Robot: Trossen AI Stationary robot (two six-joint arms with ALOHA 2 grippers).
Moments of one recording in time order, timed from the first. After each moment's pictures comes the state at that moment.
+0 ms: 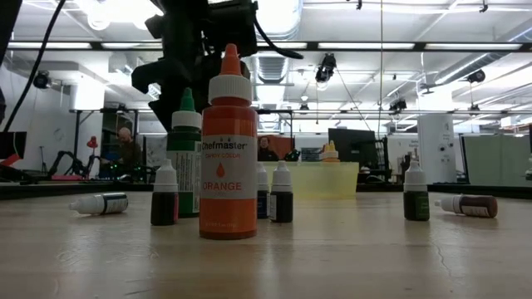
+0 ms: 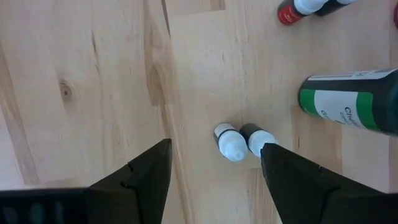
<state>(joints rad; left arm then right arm) 0.01 1.72 1.22 -0.79 0.10 0.14 -0.14 1.44 1.90 -1.30 0.13 0.11</state>
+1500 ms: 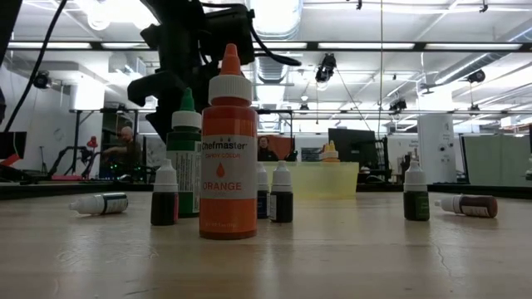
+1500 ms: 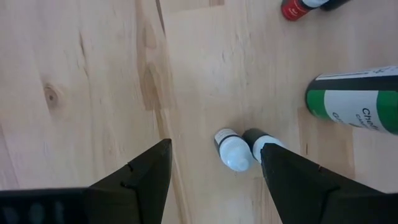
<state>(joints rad) 0.01 1.72 1.15 -0.71 0.11 0.15 -0.14 1.44 1.90 -1.30 0.13 0.12</state>
